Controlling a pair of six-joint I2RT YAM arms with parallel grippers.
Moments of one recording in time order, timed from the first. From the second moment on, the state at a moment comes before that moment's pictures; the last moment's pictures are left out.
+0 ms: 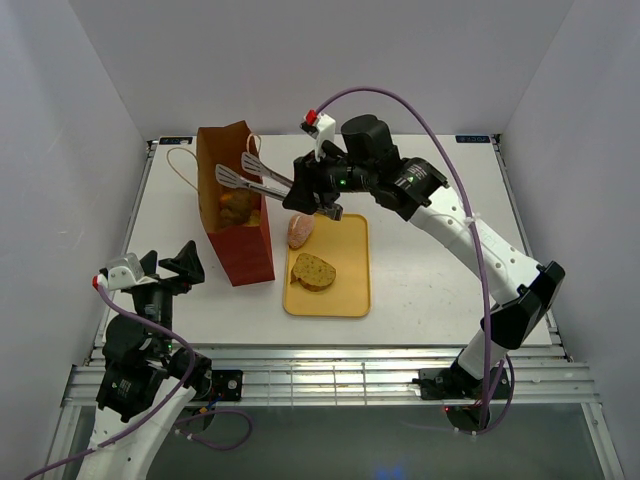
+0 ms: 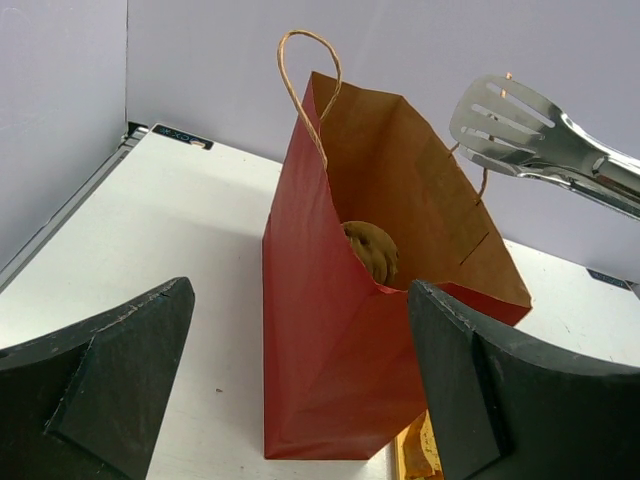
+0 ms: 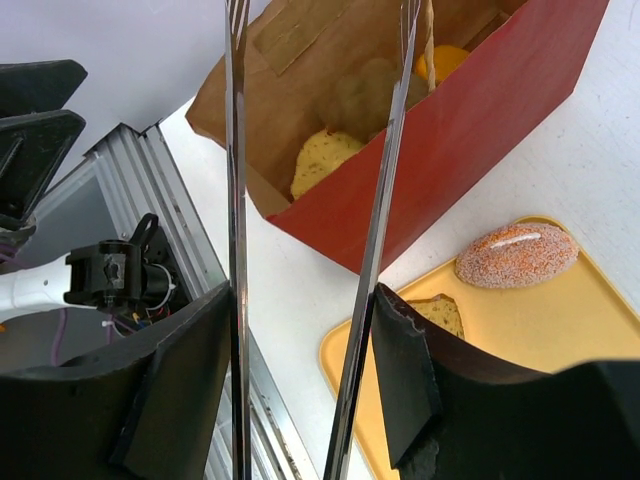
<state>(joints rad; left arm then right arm) -0.42 0.09 0.58 -0.30 -0.52 -0.23 0.81 1.64 1.84 -0.63 -0.39 0.19</state>
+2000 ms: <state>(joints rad) -0.42 0.11 0.58 -0.30 -0.51 -0.23 0.44 1.07 0.43 0.04 0.25 0.30</state>
